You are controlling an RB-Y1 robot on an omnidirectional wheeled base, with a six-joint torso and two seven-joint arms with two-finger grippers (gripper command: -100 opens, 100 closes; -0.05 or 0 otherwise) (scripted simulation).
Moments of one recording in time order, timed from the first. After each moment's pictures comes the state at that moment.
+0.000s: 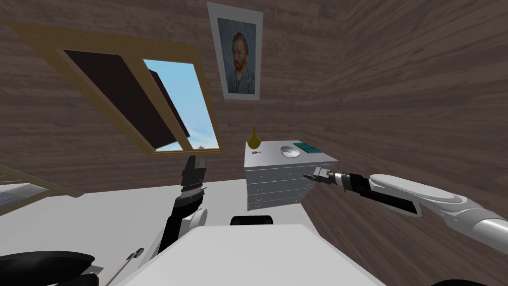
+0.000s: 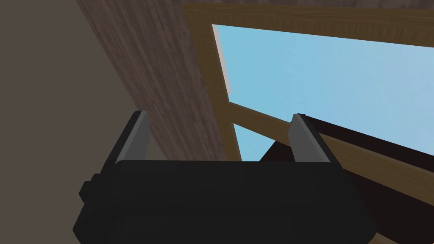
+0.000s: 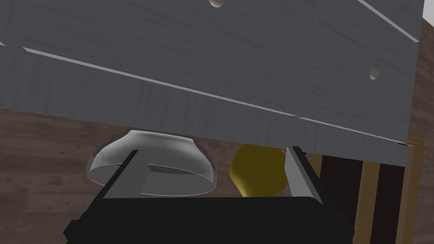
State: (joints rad) left arm 0.54 0.00 0.04 -2.21 0.04 -0.60 -0.14; right arm 0.62 -1.50 -0.18 -1.66 0.45 -0.61 0.13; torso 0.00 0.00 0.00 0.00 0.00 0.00
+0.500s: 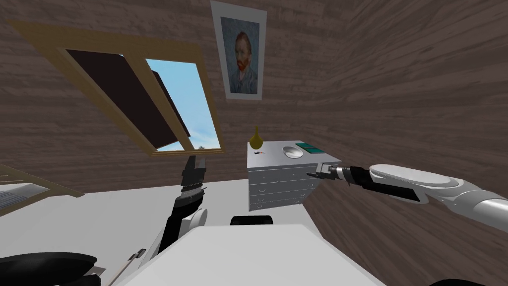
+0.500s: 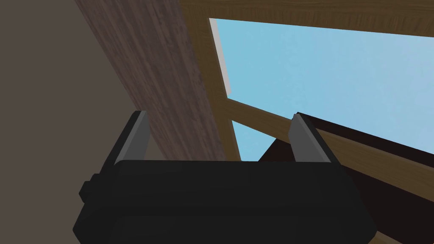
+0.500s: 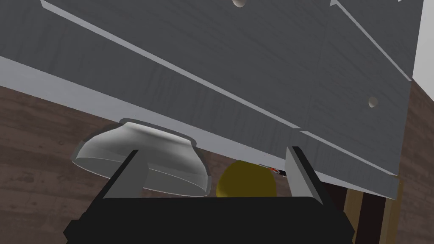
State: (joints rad) left arm 0.54 0.00 0.04 -2.21 0.04 -0.60 -0.14; right arm 0.66 -1.64 -0.23 -1.61 0.49 -0.62 0.12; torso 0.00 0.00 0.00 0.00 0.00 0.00
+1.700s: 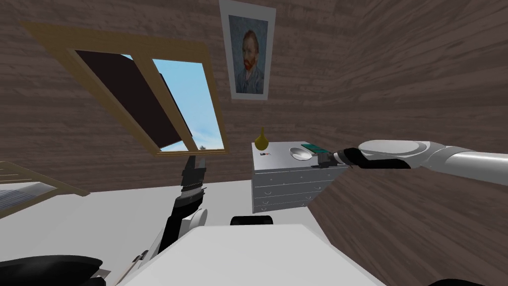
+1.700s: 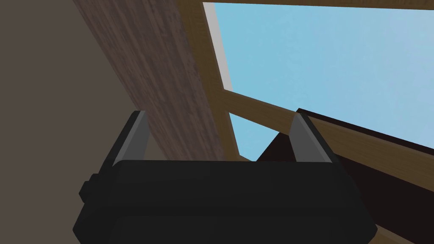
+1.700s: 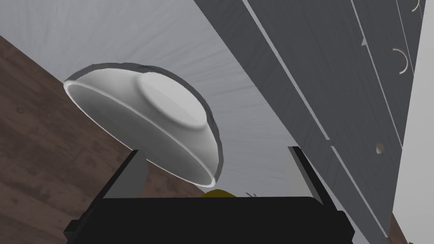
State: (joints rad) left arm 0.54 0.00 0.04 -2.21 0.04 -0.60 -0.14; right arm 0.68 -1.98 -0.28 -1.48 0.59 -0.66 0.08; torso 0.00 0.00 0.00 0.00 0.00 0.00
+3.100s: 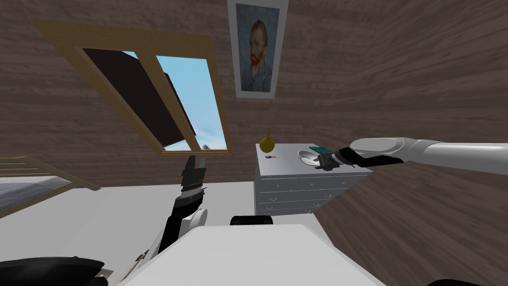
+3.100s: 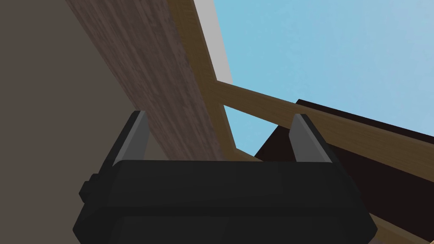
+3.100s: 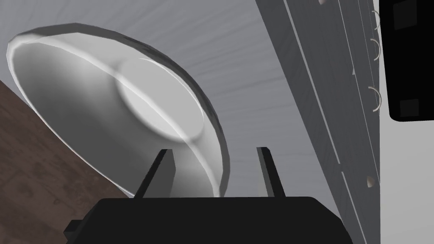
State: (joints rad) left arm 0.54 0.00 0.04 -2.21 0.04 -0.60 -0.14; right arm 0.76 -2.12 -0.25 -1.44 0.65 -0.69 0.06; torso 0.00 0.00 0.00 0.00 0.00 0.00
